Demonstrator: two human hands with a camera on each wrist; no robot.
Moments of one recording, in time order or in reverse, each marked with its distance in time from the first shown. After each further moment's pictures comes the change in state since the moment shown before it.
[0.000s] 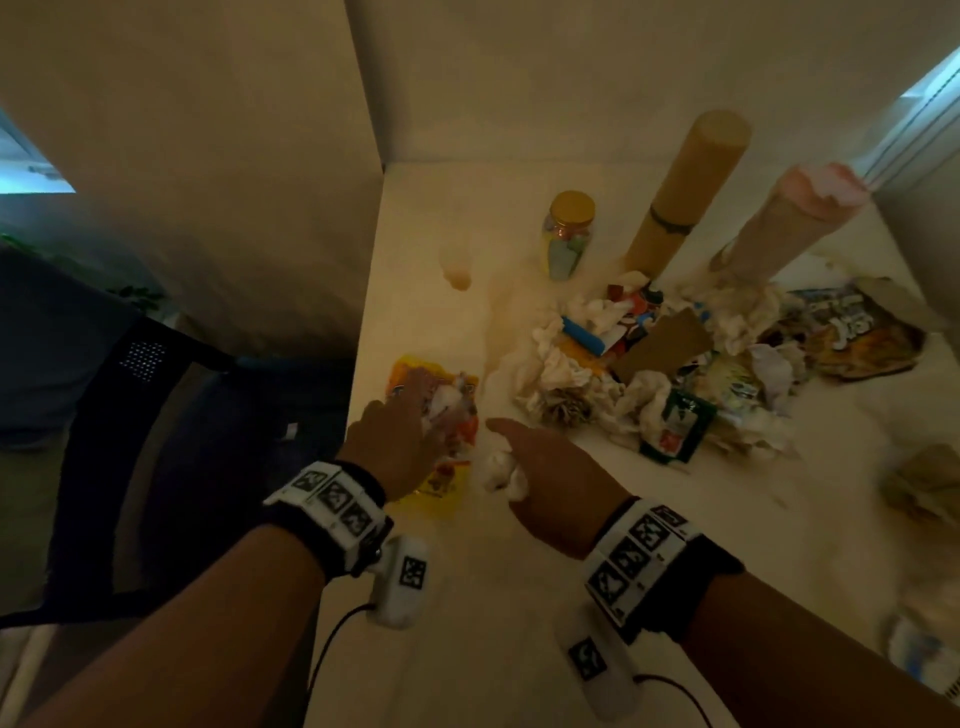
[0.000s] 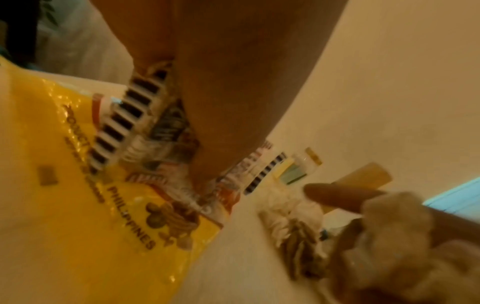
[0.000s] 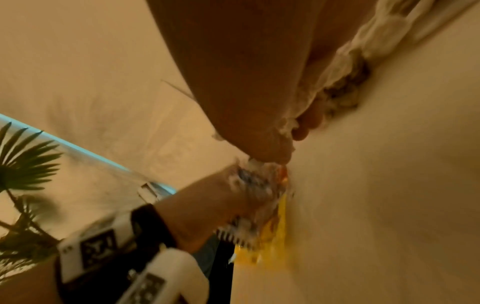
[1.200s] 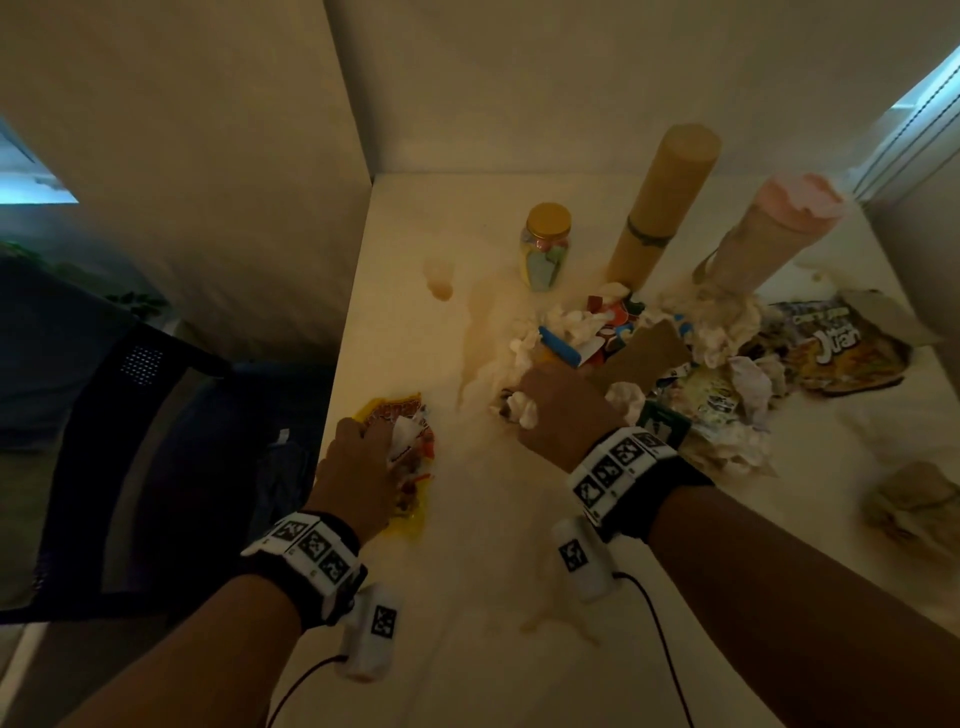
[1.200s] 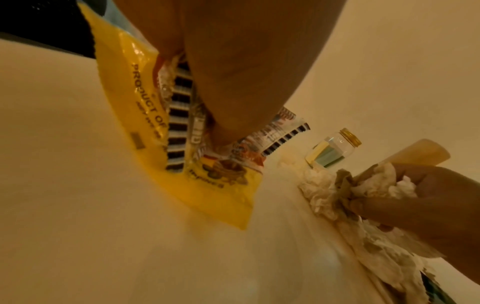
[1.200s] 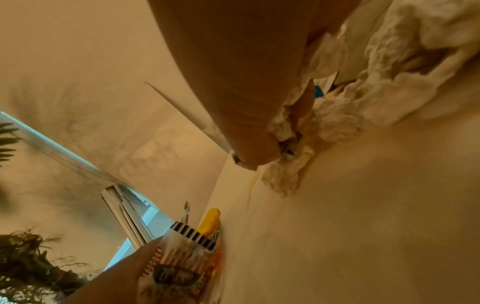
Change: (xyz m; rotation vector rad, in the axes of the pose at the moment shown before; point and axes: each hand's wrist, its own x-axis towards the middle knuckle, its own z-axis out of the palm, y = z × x) left_hand -0.008 -0.020 0.040 0.137 0.205 -0.085; right_hand 0.036 0.029 -0.072 -0.387 0.062 0.048
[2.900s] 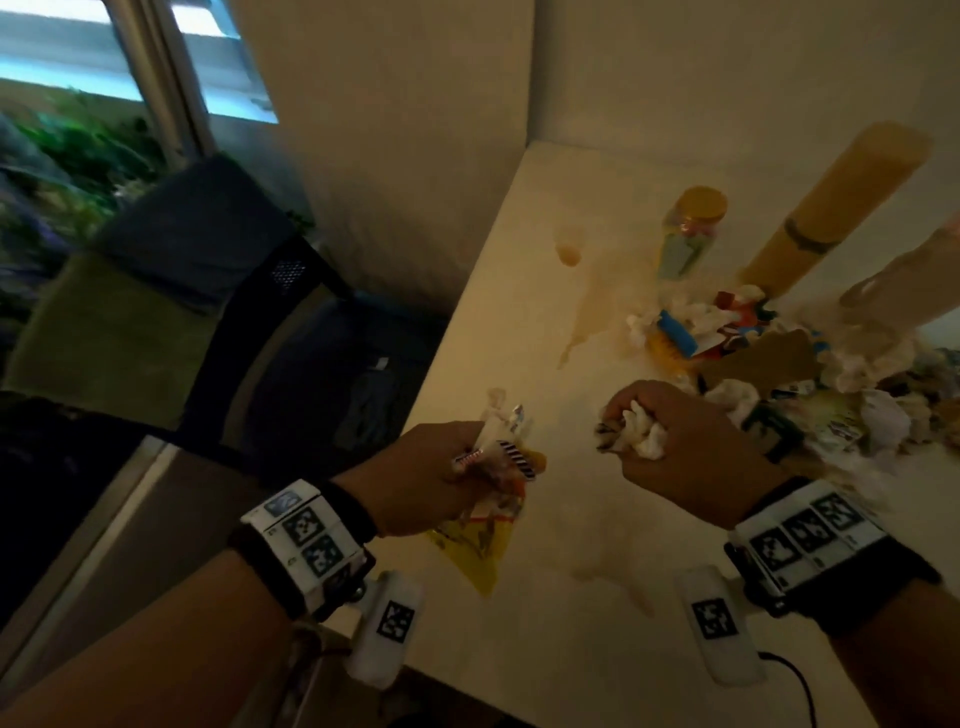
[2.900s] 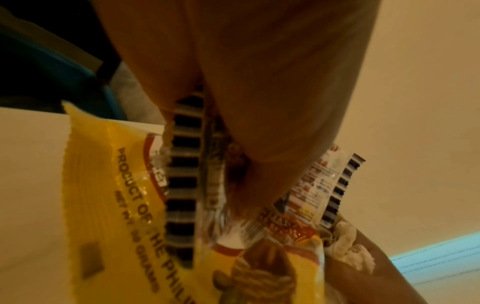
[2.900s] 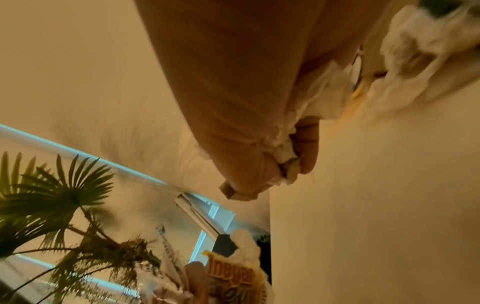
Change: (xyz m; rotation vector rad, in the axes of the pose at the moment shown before) left_hand -0.131 -0.003 -0.060 -0.493 -0.241 0.277; right_hand -0.087 -0.033 -0.017 0.402 -0.094 -0.206
